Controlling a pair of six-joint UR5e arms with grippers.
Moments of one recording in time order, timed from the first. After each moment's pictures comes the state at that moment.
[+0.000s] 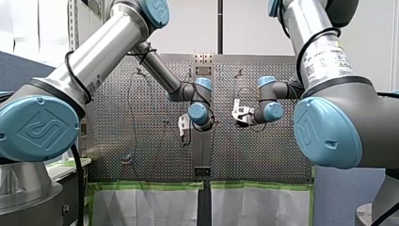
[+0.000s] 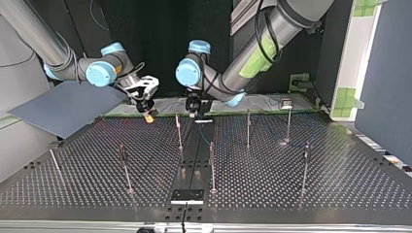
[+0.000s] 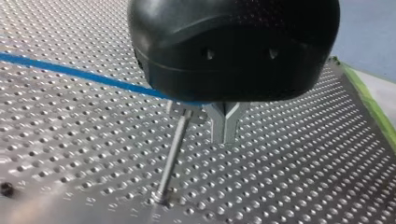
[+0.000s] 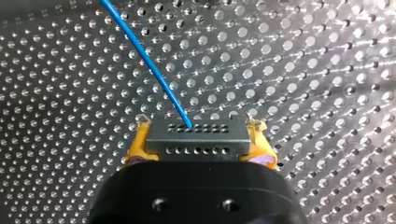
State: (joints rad) left arm -0.59 -2.24 -1.47 -2.81 -1.96 -1.80; right arm 1.91 -1.01 1.66 -0.45 1.19 1.75
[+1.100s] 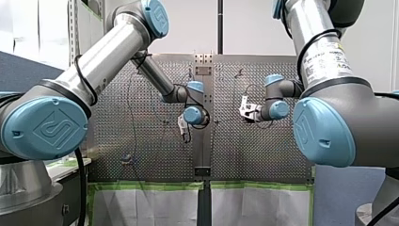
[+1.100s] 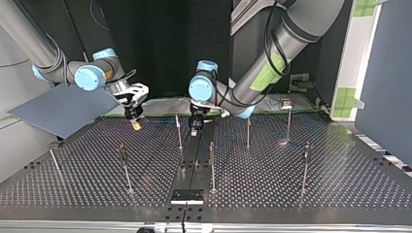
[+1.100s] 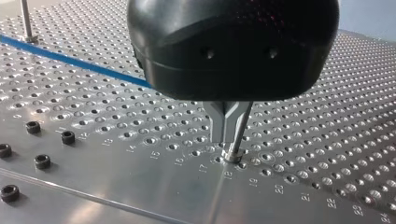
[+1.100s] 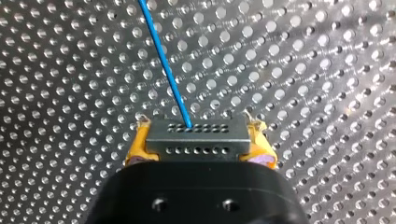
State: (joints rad) left arm -0.49 -2.29 -1.40 -2.67 -1.82 -1.83; right arm 1.85 -1.01 1.63 -0.48 1.20 1.77
